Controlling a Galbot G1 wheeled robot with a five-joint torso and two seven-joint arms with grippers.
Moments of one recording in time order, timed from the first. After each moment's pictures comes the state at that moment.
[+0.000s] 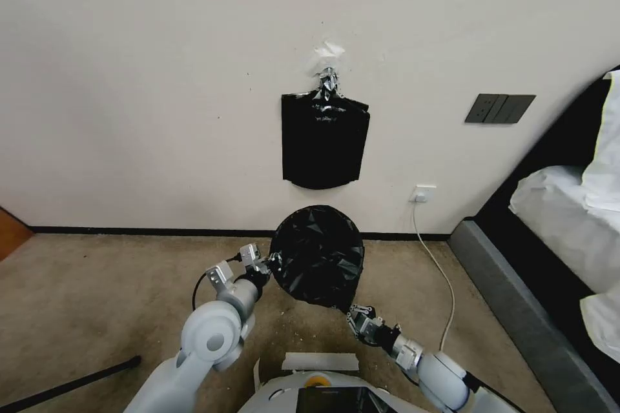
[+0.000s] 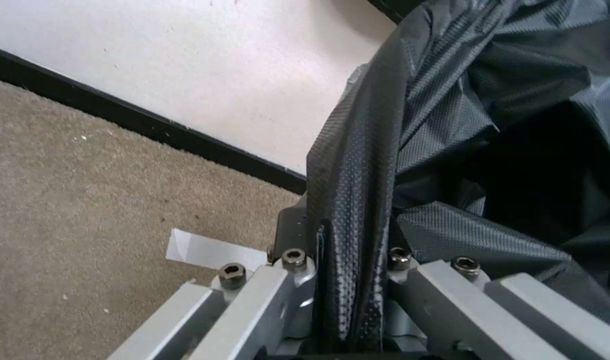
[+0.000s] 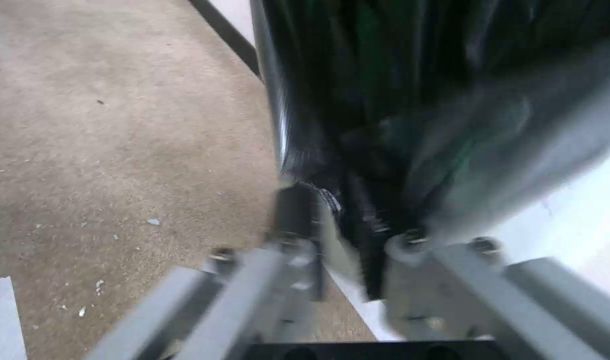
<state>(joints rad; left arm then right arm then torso) 1.35 -1.07 -0.24 -2.30 -1.19 0.36 -0.63 -1.61 0.85 0.17 1.92 -0.13 0.29 -0.05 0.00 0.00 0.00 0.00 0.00</state>
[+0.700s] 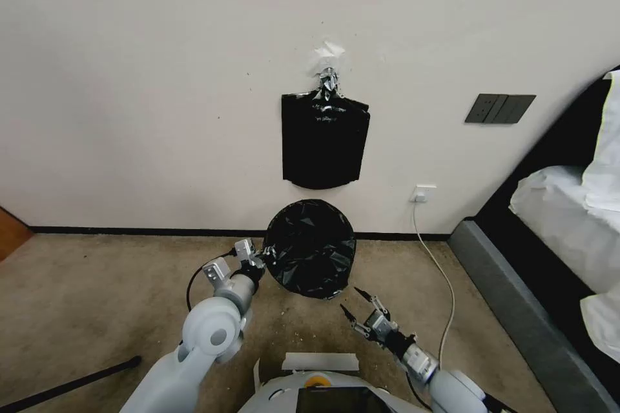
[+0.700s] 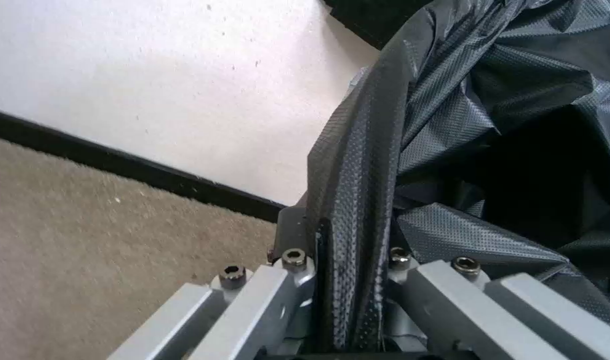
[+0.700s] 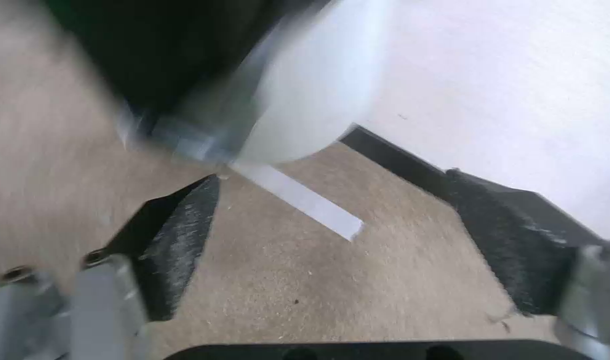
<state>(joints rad) 1.35 -1.07 -0.23 -2.24 -1.01 0.28 -0.56 -1.83 0.79 0.32 2.29 0.24 -0.16 0.19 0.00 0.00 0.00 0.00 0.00</state>
